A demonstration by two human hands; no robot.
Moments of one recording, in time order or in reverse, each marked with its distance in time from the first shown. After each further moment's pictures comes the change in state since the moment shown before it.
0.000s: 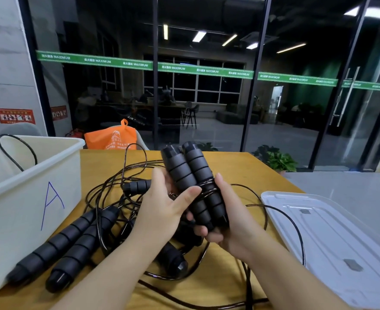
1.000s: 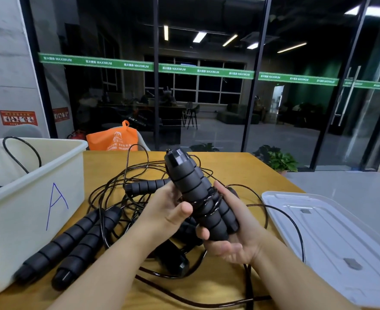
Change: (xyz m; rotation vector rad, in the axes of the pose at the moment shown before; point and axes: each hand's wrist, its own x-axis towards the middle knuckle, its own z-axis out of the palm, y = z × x) left_hand 0.008 -0.024 -0.006 -0.406 -0.466 0.010; right_hand 0.003 0.005 -0.022 0.236 -0.587 0.270
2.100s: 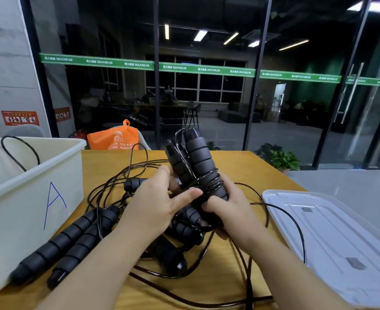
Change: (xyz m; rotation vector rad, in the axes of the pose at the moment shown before) left_hand -0.002 0.024 -0.003 0.737 0.326 0.024; right_hand 0.001 -0.005 0.030 -0.795 0.716 -0.497
